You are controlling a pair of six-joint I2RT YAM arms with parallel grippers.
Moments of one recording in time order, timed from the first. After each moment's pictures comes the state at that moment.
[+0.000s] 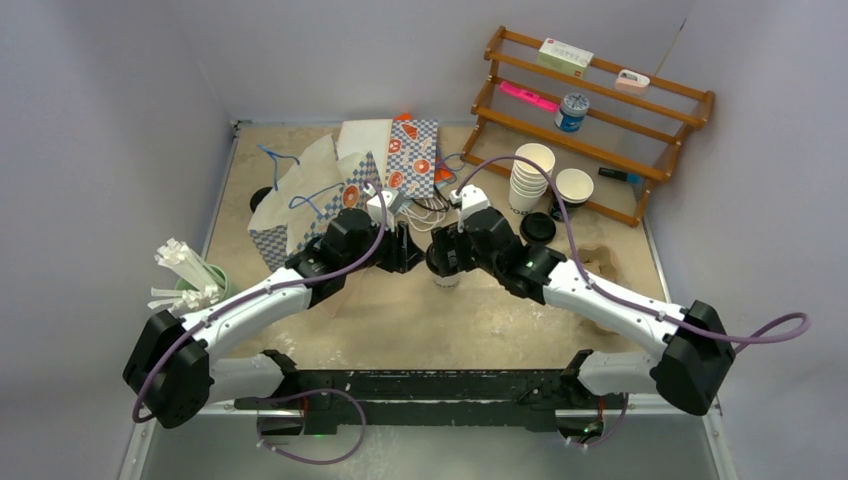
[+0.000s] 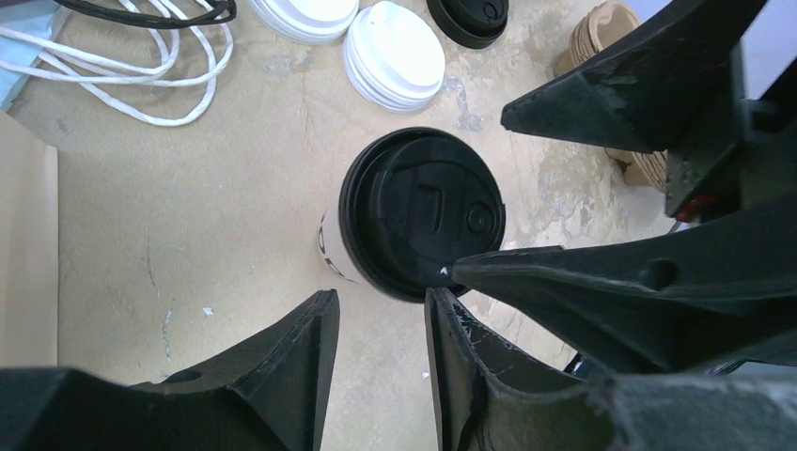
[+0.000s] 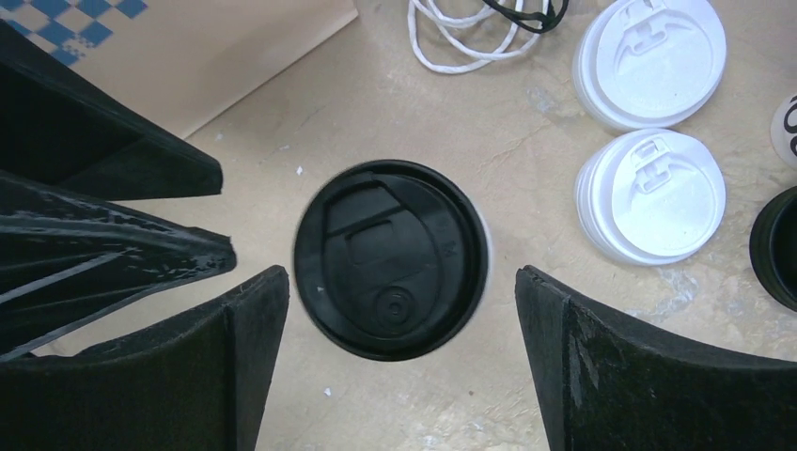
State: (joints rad) left arm -0.69 1.20 0.74 0.02 0.18 -0.45; right arm 0.85 1.27 0.90 -0.27 0.22 0.30
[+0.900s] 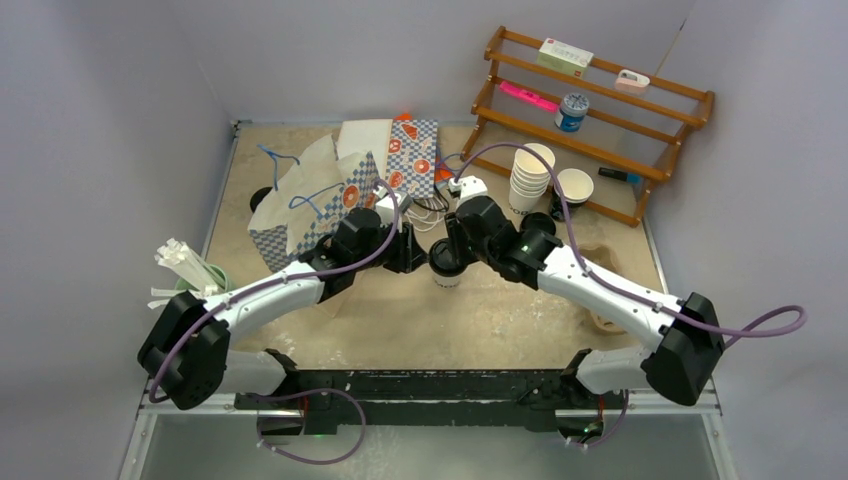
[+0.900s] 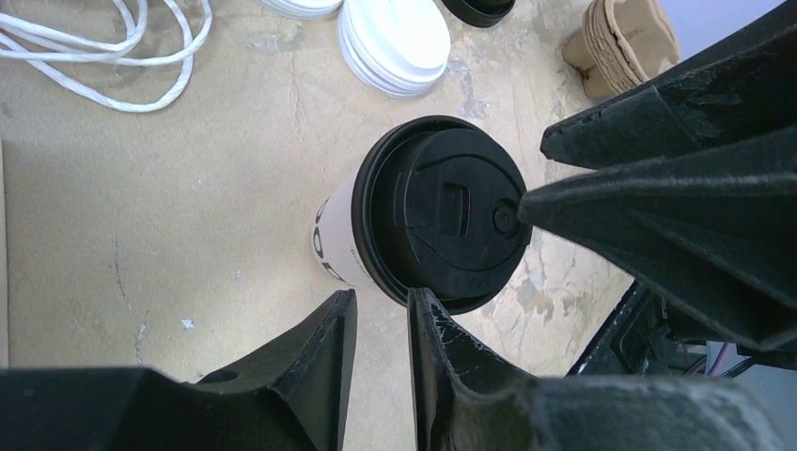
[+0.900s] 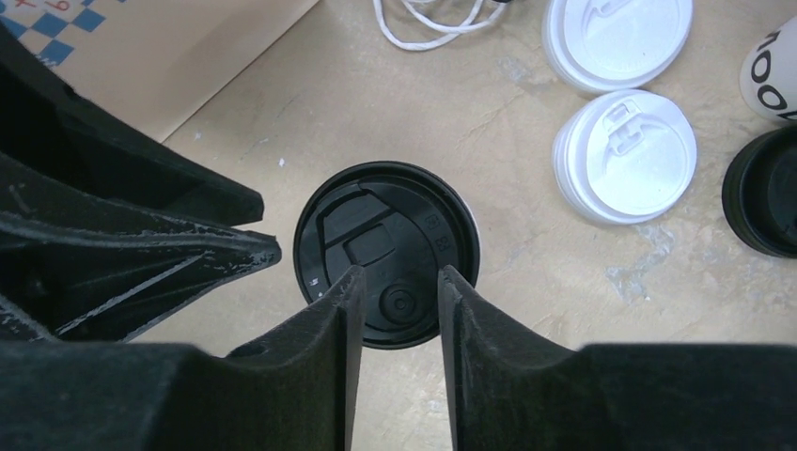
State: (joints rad) left arm -0.69 1.31 0.74 0.09 0.21 -0.47; right arm 0.84 1.31 1.06 -0.47 0.27 0.37
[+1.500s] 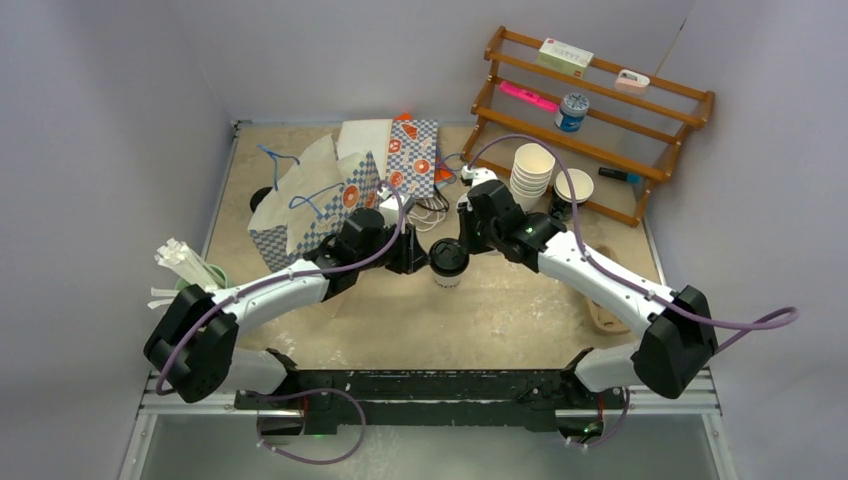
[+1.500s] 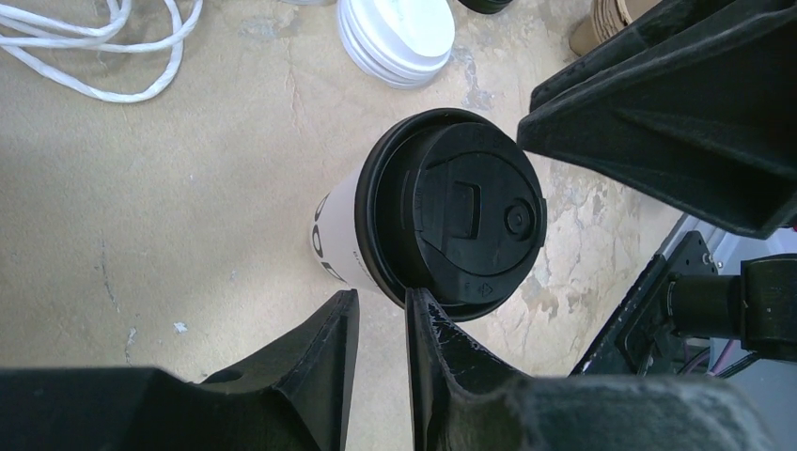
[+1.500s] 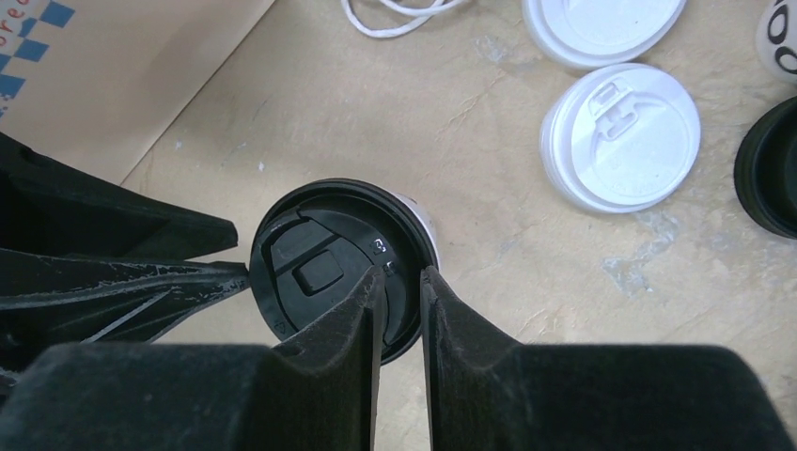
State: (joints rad) left arm -0.69 1.35 0.74 0.11 0.23 -0.47; right arm 0.70 1.37 1.10 -0.53 0.14 0.40
